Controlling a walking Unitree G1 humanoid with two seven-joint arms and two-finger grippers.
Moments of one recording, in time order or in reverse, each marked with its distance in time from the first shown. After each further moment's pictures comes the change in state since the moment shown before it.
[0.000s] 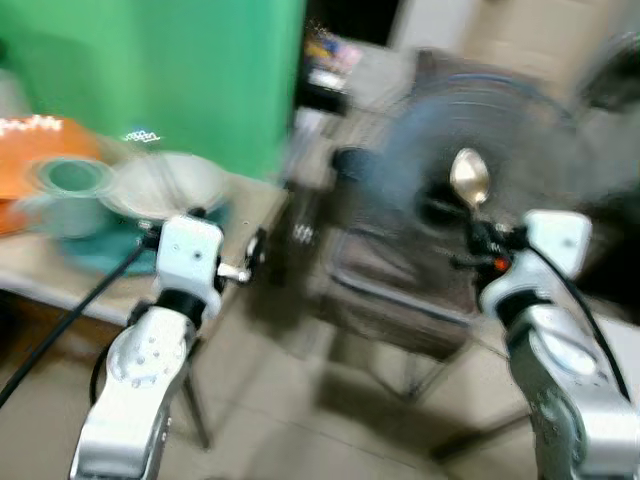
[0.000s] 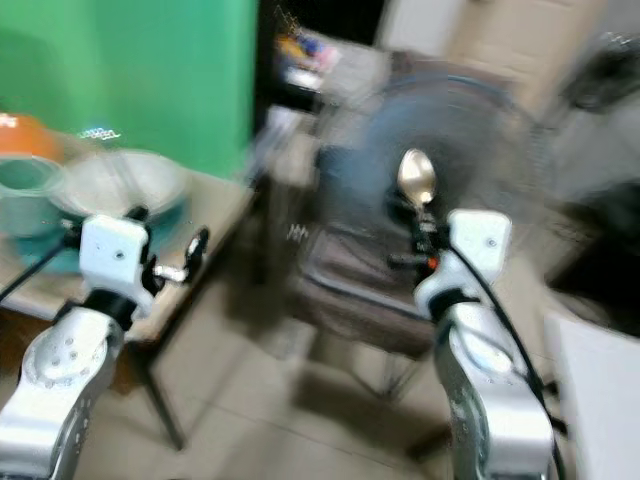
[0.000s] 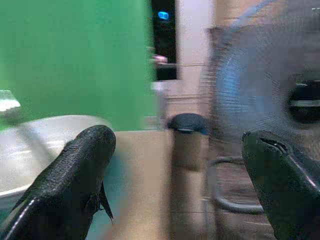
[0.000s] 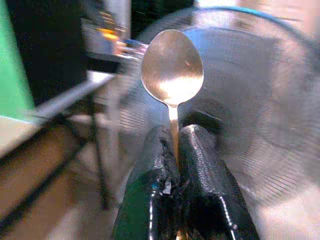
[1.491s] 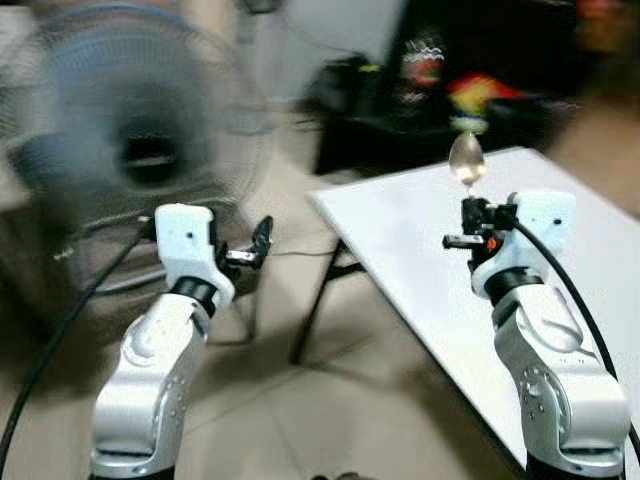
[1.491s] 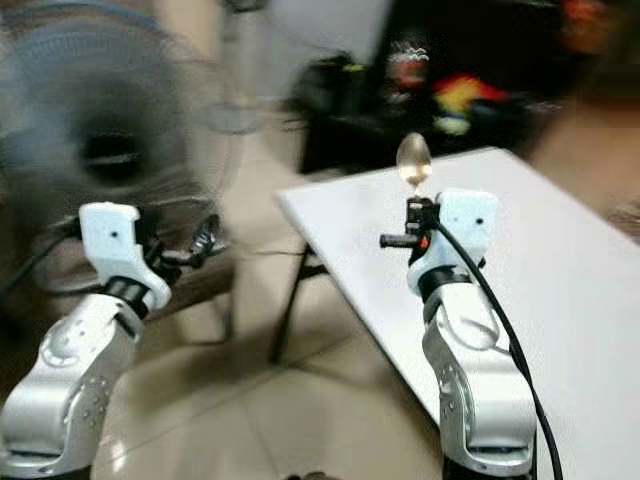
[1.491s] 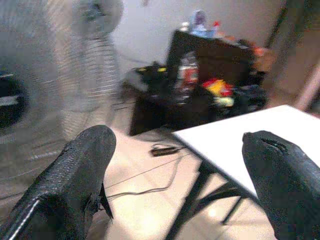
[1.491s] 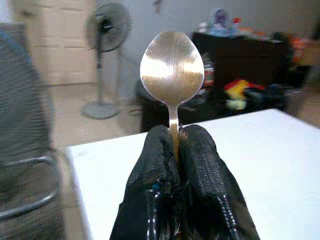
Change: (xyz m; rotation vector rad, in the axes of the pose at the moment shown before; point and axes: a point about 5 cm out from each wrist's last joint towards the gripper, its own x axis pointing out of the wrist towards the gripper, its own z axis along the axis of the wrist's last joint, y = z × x) left arm 0.013 -0.008 0.005 -0.303 0.009 -0.019; right arm 0.013 0.011 0.015 -0.022 -0.058 -0.020
